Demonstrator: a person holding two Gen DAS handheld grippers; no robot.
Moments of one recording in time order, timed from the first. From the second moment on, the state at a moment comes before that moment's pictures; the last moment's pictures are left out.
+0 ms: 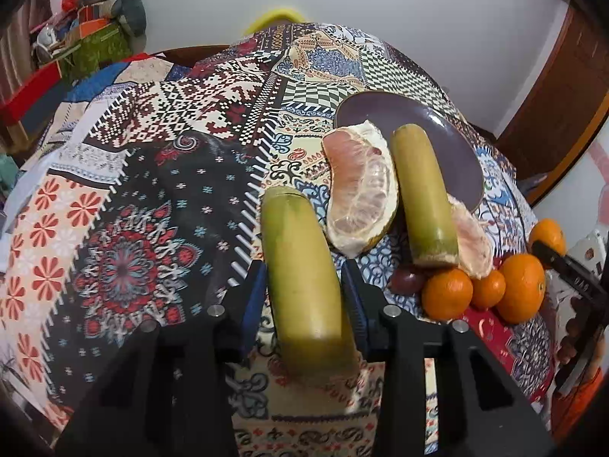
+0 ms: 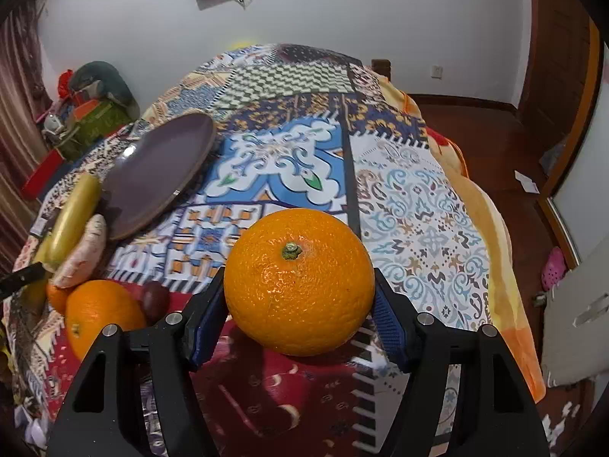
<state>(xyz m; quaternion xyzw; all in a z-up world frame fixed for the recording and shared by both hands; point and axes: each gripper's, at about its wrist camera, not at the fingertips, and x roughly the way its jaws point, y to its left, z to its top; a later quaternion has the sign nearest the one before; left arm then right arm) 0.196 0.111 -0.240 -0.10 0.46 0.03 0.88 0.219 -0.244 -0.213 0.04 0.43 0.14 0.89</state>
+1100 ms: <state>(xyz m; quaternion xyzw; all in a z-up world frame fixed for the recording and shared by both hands) 0.189 0.114 -0.213 -0.10 0.44 0.03 0.89 0.199 -0.219 -0.156 0.03 0.37 0.17 0.91</state>
